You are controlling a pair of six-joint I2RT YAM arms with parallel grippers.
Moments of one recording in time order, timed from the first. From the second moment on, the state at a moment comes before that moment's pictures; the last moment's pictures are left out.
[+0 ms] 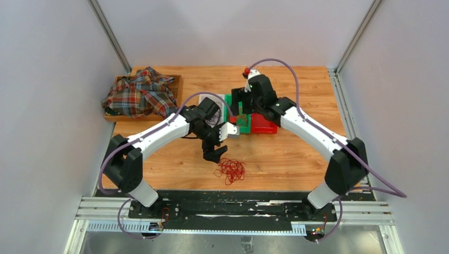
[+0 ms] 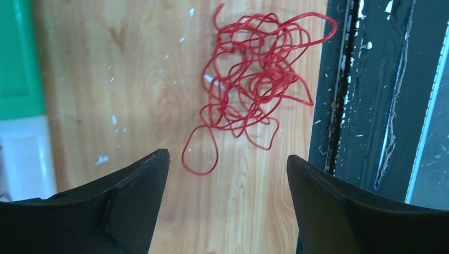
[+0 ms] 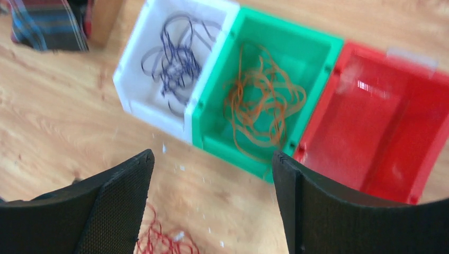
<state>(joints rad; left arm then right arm) -0.63 1.56 1.19 -0.86 0.60 0.72 0.63 1.62 1.41 -0.38 0.05 0.28</state>
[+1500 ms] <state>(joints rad) -0.79 1.46 1.59 -0.98 0.34 0.46 0.90 0.90 0.55 0.23 -0.01 0.21</state>
